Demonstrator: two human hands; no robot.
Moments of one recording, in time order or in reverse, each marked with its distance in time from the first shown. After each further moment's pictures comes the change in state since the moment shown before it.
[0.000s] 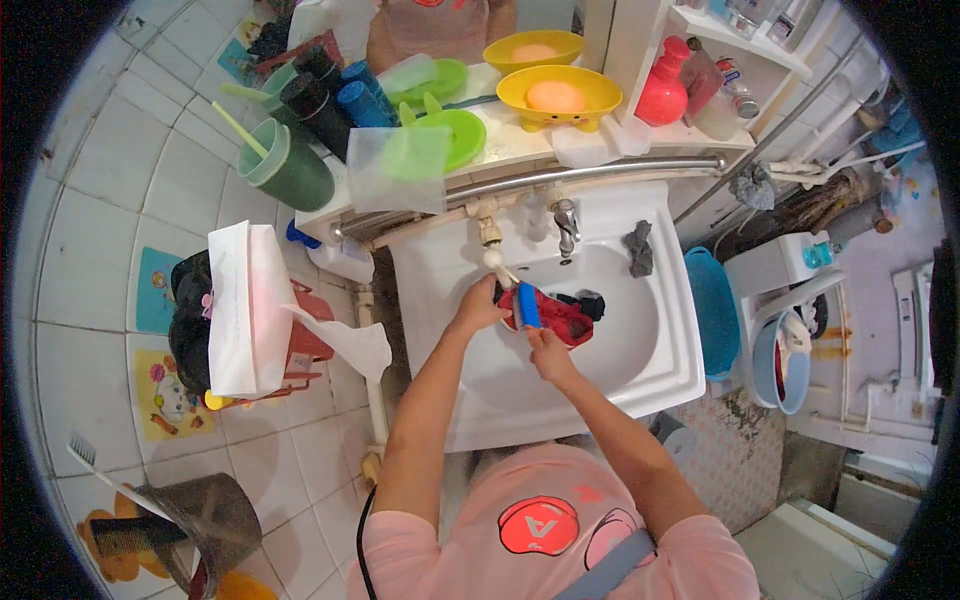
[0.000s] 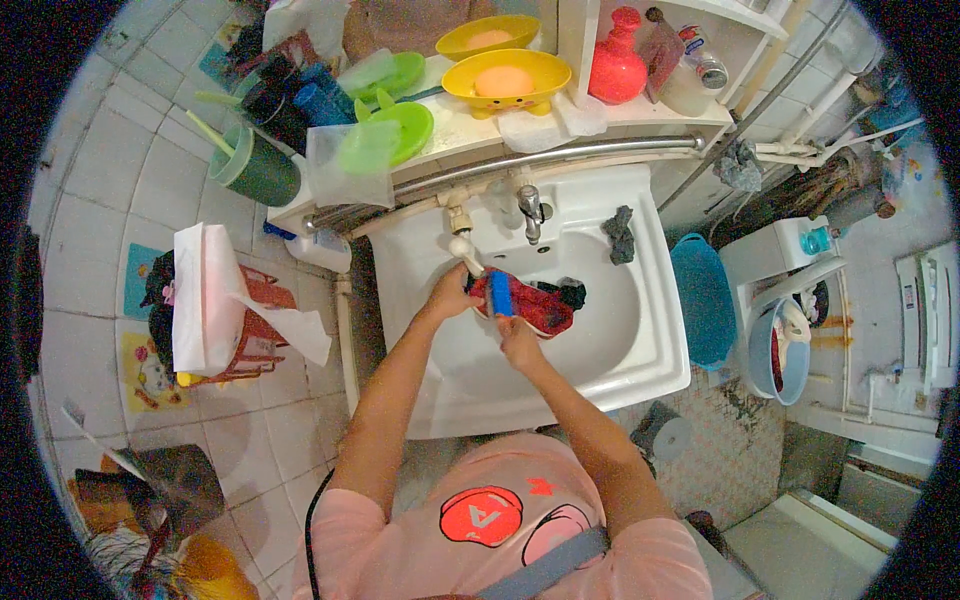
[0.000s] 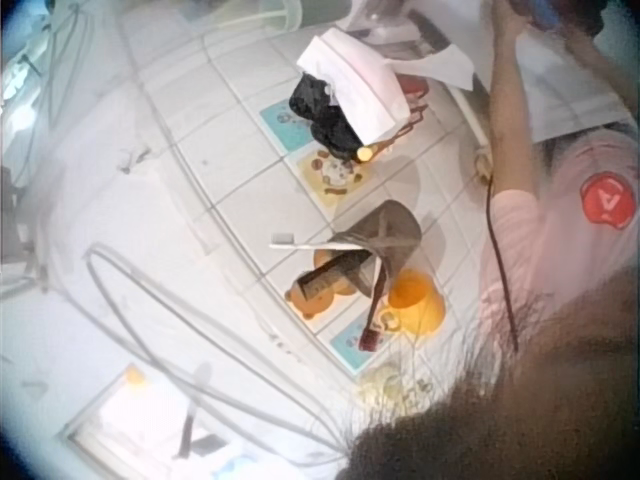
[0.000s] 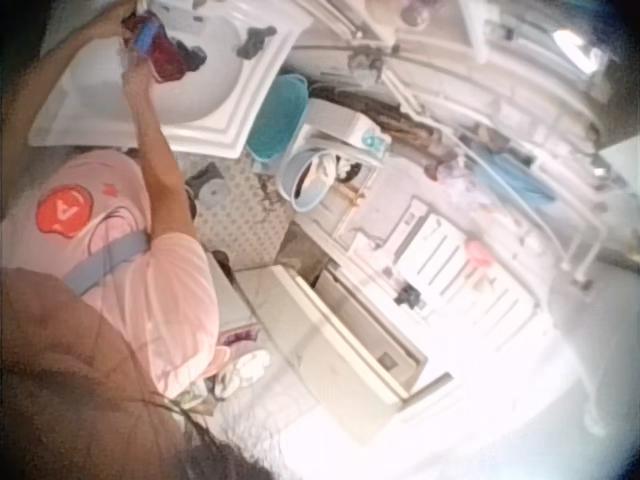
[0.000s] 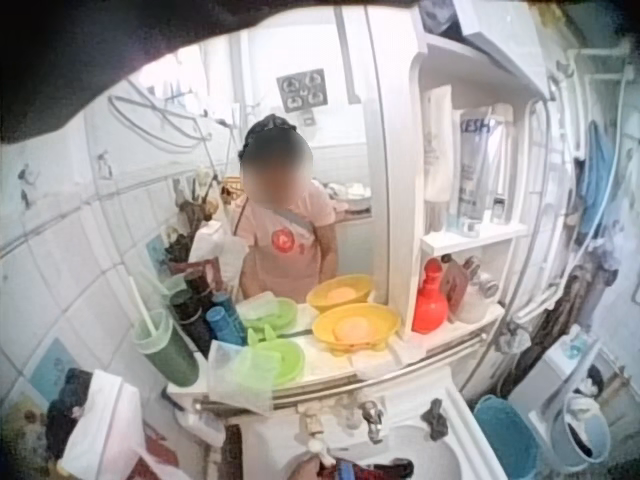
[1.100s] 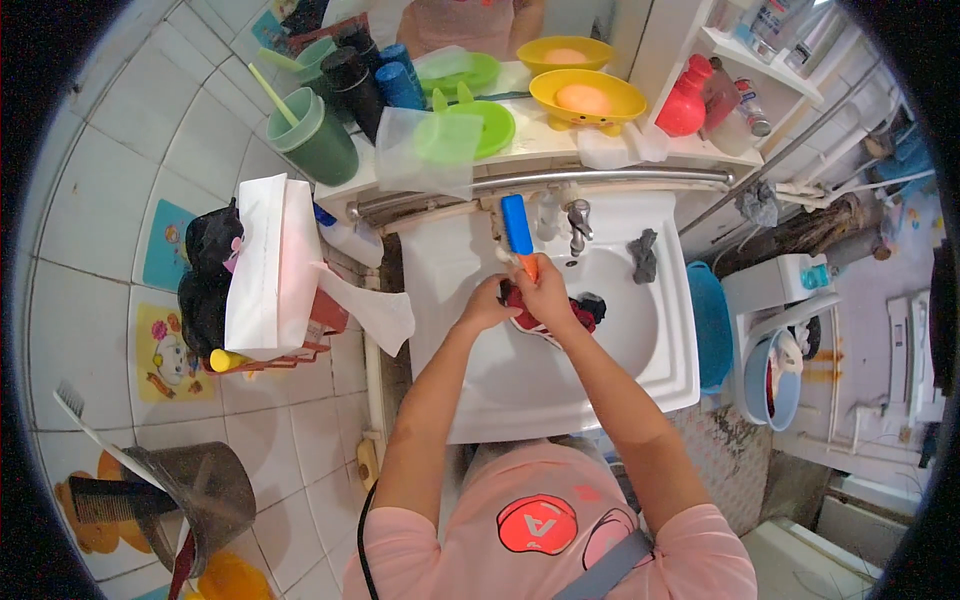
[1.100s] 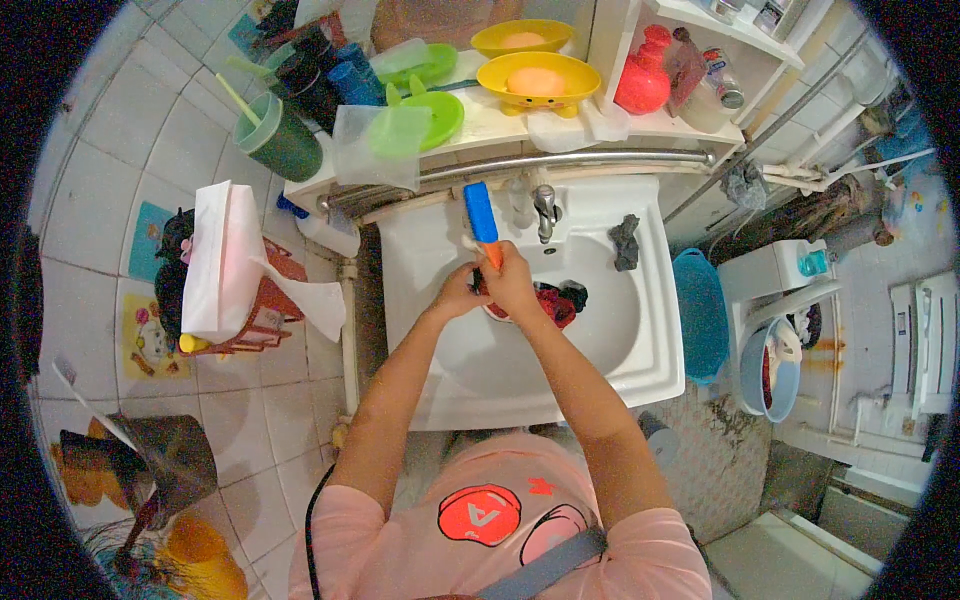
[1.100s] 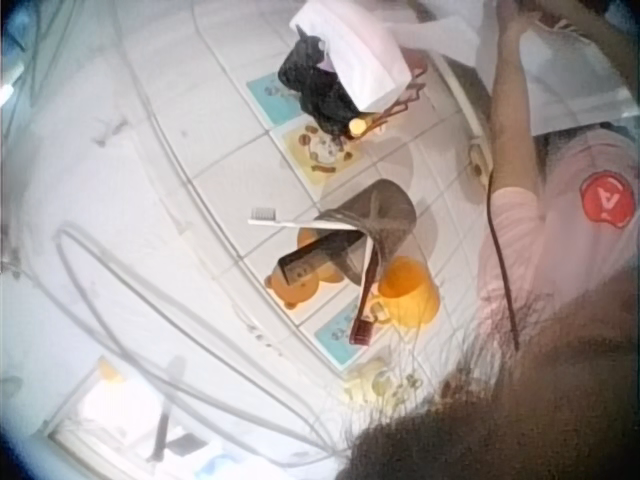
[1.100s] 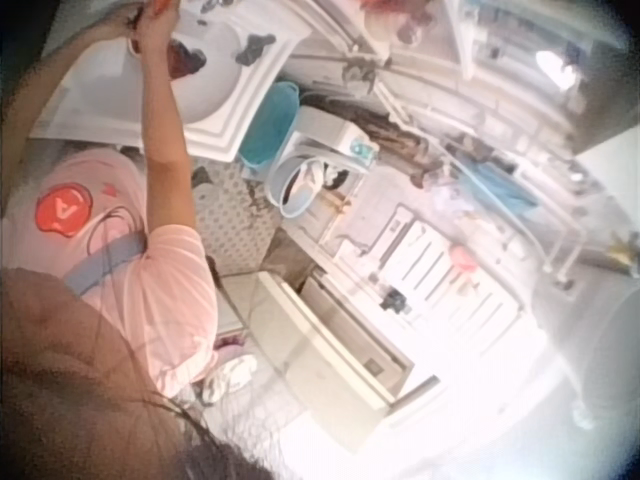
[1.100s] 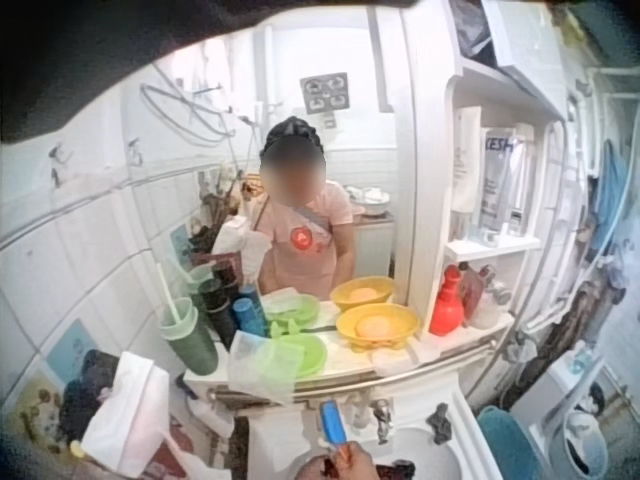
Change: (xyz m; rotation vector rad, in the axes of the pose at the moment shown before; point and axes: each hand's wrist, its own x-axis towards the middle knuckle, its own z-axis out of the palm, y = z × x) left_hand -0.011 0.002 0.007 -0.184 -0.053 -0.151; right_hand 0.004 -0.148 -0.020 -0.056 0.143 -0.640
